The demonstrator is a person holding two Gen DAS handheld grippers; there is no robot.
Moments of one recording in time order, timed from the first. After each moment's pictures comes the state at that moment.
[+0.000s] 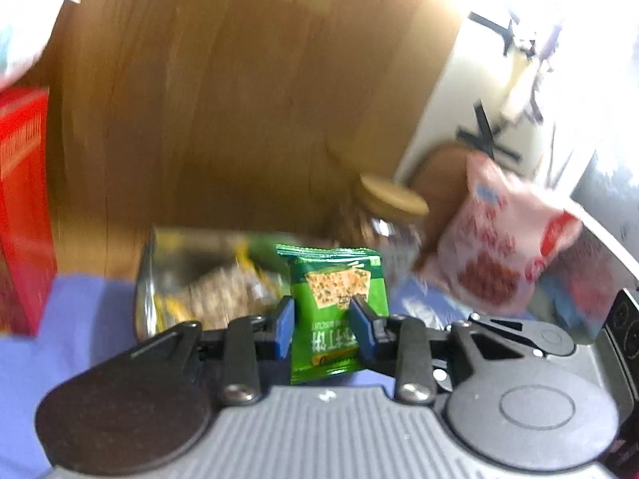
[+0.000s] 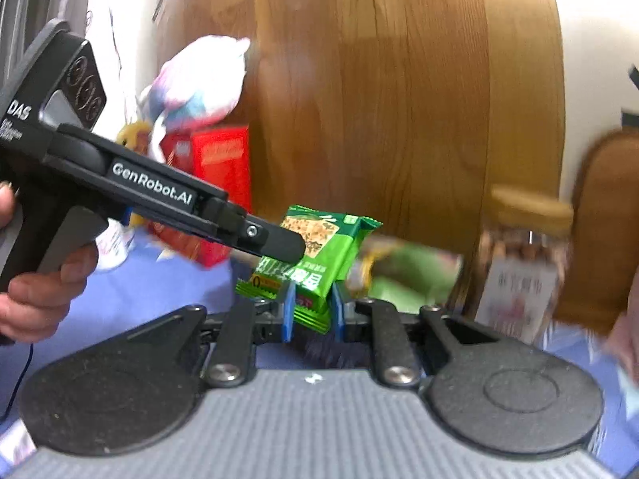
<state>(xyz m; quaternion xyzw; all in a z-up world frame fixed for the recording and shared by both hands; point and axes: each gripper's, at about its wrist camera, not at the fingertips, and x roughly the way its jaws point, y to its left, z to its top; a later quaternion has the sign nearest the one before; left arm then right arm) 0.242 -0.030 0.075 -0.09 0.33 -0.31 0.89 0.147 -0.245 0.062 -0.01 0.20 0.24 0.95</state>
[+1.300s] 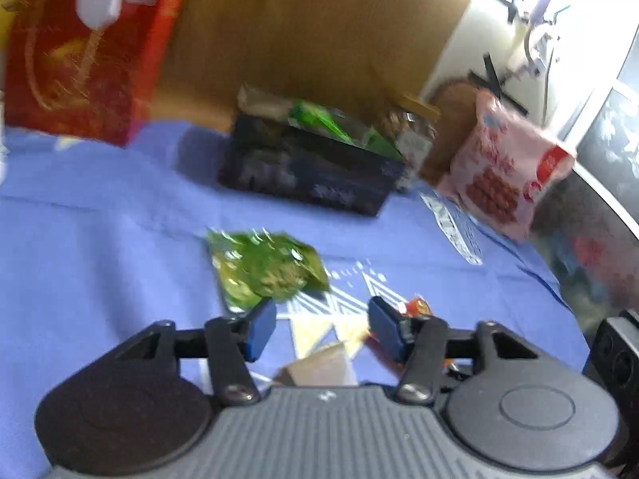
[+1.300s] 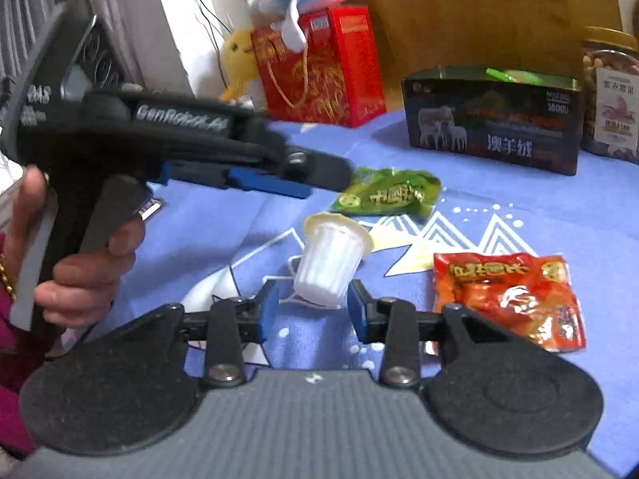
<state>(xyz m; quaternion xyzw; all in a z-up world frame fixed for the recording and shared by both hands) 0.083 0.033 0.018 -0.11 0.40 -0.26 0.87 0.008 -0.171 0.008 0.04 0.33 0.32 0.89</state>
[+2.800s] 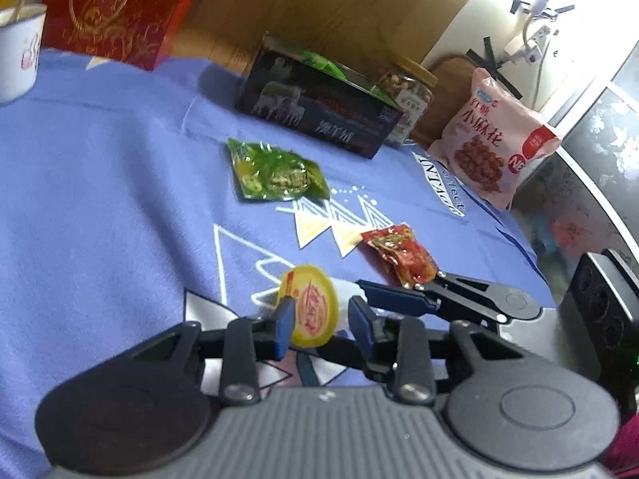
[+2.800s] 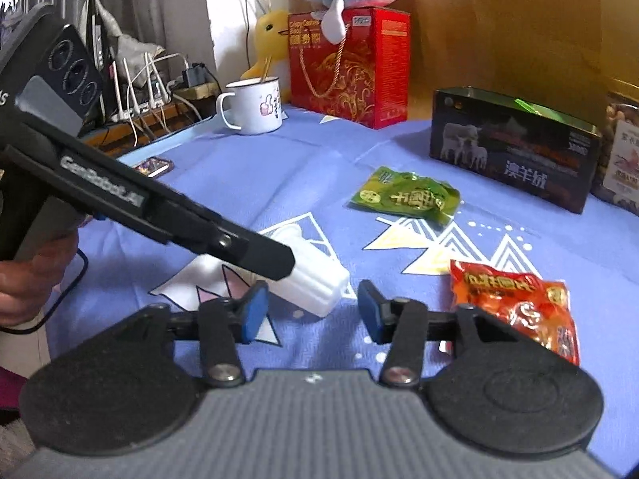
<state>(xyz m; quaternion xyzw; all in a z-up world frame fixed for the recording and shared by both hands) 0.021 0.067 -0.001 -0.16 0.43 -0.27 0.85 -0.014 -0.156 0.003 -0.05 0.31 0.34 0.89</state>
